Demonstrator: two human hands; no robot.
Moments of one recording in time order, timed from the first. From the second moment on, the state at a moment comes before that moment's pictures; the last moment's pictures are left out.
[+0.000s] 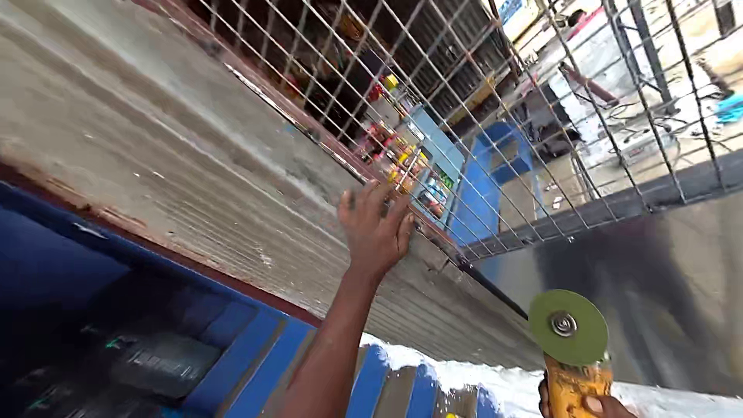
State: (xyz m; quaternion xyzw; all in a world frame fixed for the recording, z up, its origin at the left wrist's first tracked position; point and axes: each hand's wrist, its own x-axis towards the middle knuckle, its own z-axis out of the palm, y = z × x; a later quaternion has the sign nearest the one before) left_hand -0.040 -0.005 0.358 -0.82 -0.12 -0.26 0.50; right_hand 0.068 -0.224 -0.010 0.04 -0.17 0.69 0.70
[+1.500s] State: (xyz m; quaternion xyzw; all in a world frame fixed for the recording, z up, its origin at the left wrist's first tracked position) left_hand -0.027 0.032 0.343 -0.82 0.00 -0.43 0.37; right_hand 0.117 -0.168 0.093 -0.43 -0.41 0.50 0.63
